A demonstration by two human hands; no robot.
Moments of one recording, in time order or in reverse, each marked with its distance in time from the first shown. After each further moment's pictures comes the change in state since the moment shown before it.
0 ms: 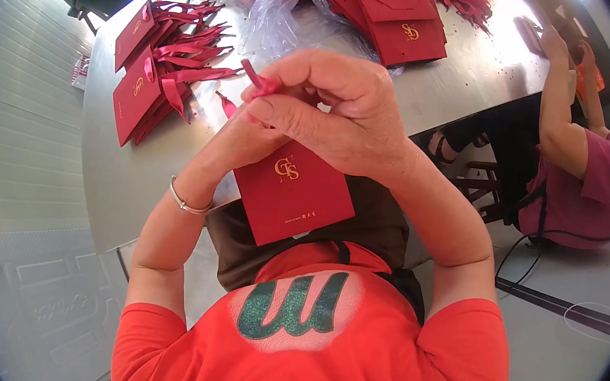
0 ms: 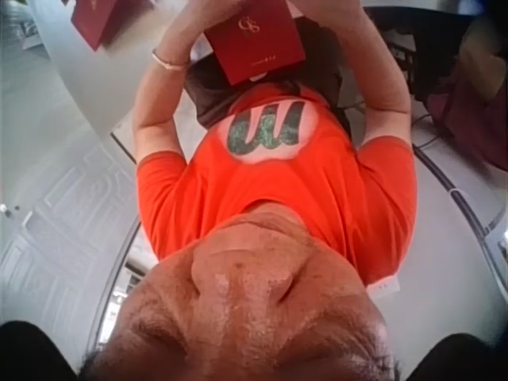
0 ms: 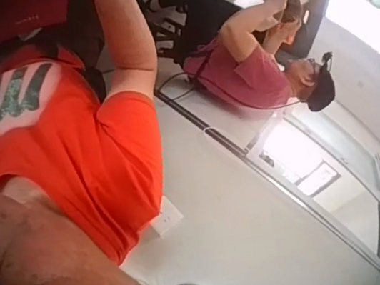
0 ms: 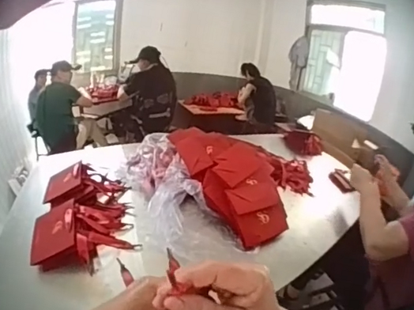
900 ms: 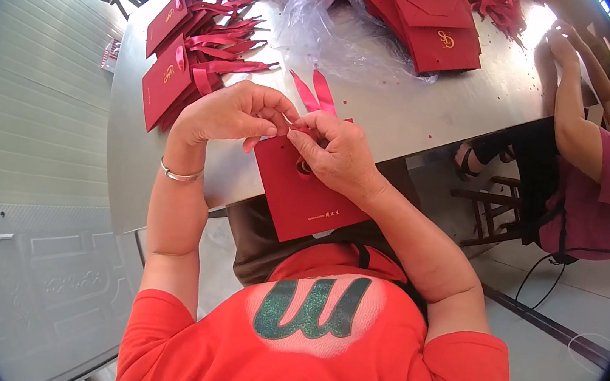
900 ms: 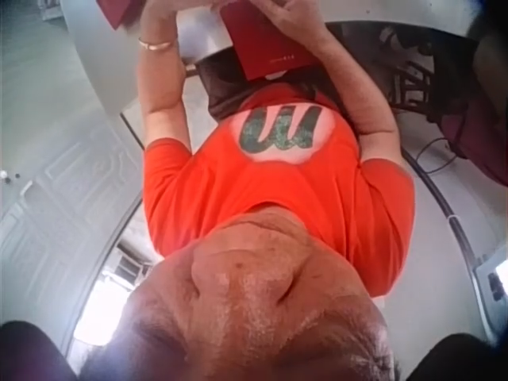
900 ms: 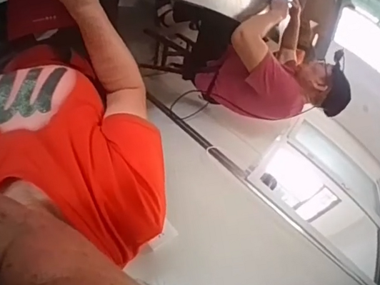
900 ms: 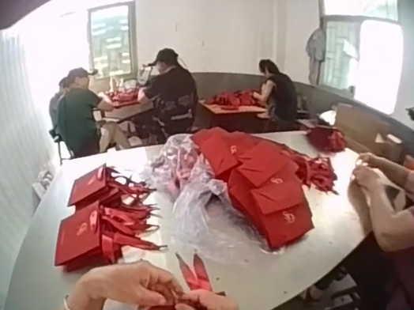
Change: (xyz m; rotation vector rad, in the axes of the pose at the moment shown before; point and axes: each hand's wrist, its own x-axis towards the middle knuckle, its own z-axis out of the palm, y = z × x) left_hand -0.008 0.037 -0.084 -0.155 -0.499 -0.361; right_hand -0.052 0.077 0.053 -0.080 0.194 0.523
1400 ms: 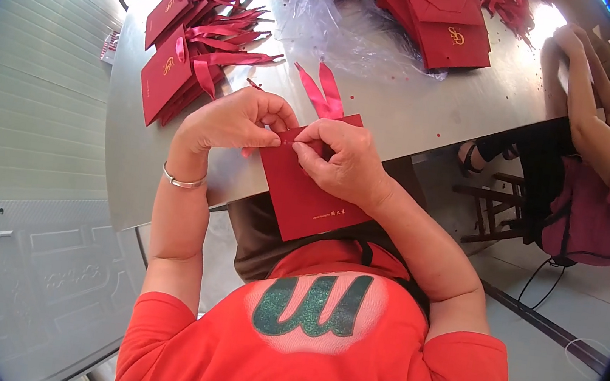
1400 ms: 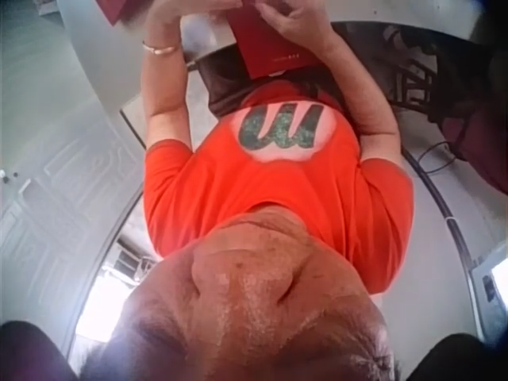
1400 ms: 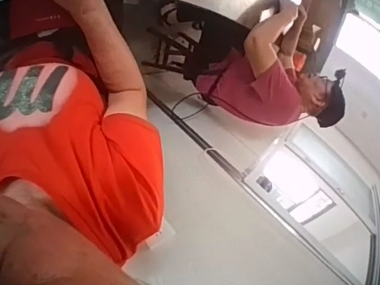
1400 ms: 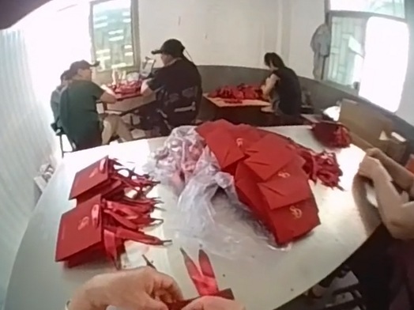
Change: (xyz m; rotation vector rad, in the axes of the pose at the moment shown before) left_hand -0.002 -0.013 0.010 0.102 0.106 -0.111; right_hand -0.004 -0.001 -0.002 -0.178 0.007 -0.243
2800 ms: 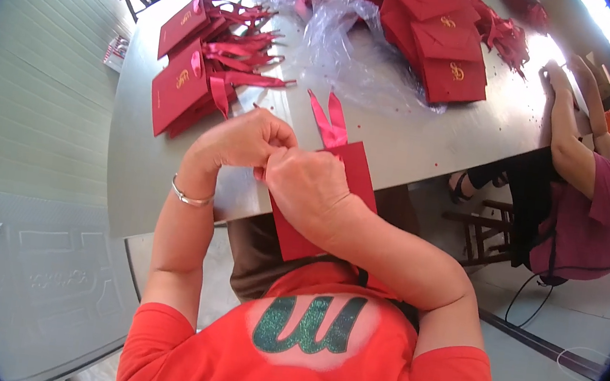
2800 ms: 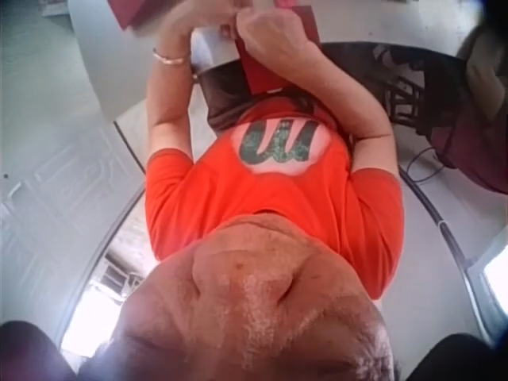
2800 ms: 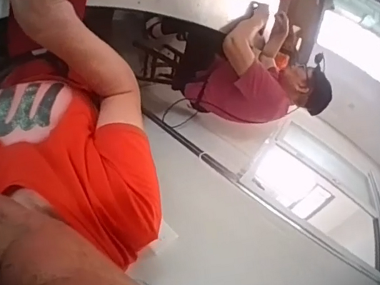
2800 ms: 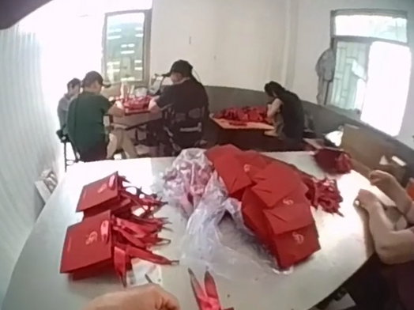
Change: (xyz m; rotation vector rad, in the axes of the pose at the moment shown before) left_hand -0.005 -0.002 0.001 -0.050 0.043 -0.045; right_hand 0.023 -0.060 0.038 -1.066 -0.296 -0.150
